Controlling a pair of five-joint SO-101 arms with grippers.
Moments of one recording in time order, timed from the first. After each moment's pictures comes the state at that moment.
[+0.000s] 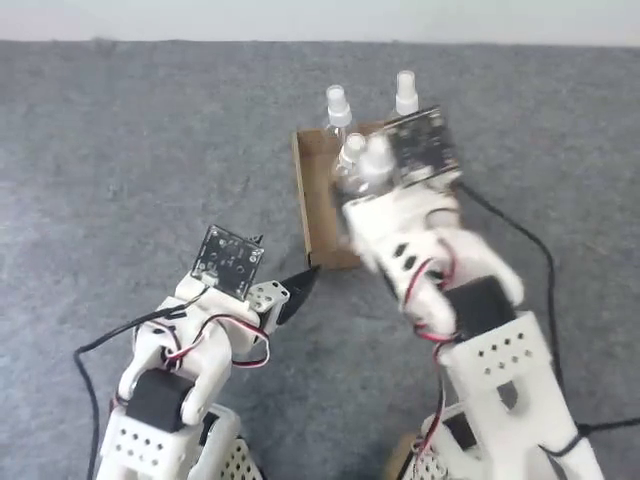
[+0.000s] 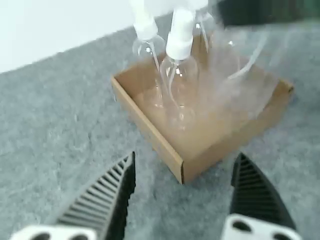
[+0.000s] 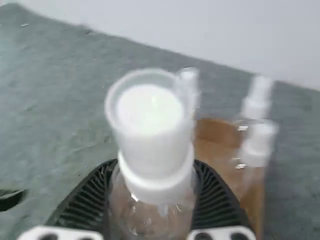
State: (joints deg) left arm 13.6 -86.0 73.5 57.2 -3.6; right arm -24.1 -46.1 35.0 48.2 -1.9
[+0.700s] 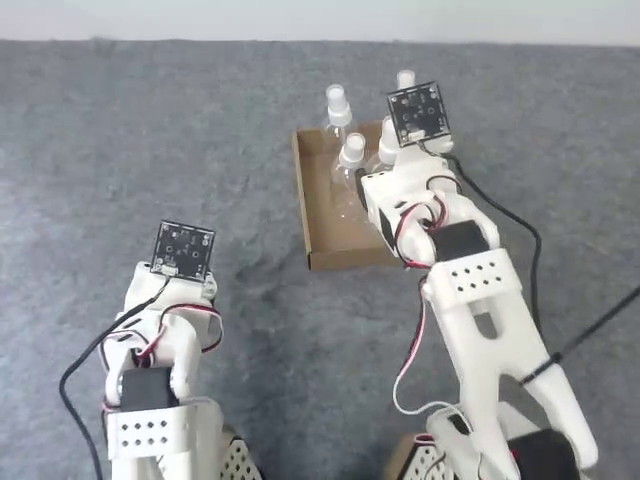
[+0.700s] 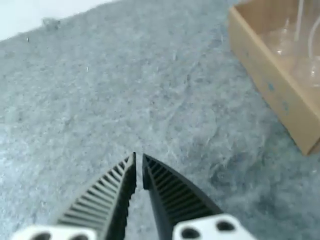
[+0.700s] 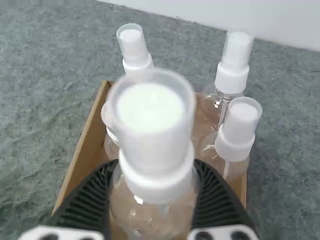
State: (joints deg) left arm -11.2 -86.0 85.0 50.9 -14.1; right arm -19.3 -25.1 35.0 35.9 1.2
